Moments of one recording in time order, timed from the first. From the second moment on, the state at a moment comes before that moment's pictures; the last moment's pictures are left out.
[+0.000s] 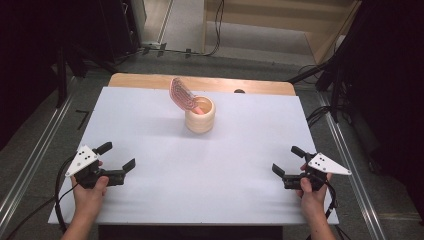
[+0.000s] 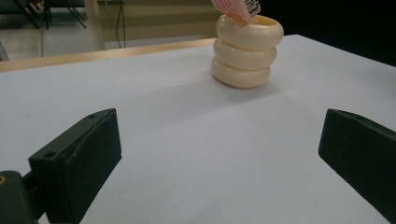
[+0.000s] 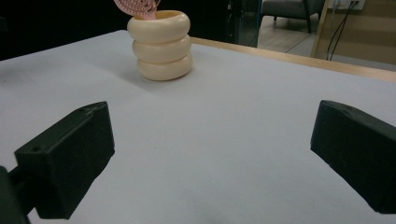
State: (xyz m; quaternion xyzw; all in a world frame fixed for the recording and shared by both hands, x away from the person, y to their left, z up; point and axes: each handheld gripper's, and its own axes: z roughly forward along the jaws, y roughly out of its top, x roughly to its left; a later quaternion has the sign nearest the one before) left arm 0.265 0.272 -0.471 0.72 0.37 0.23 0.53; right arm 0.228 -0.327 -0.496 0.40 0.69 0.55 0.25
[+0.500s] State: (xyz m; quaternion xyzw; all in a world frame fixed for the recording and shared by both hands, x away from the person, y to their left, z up) left arm 0.253 0.296 -0.473 0.72 0.38 0.25 0.53; right arm 0.229 -0.330 -0.499 0.41 0.69 0.55 0.25
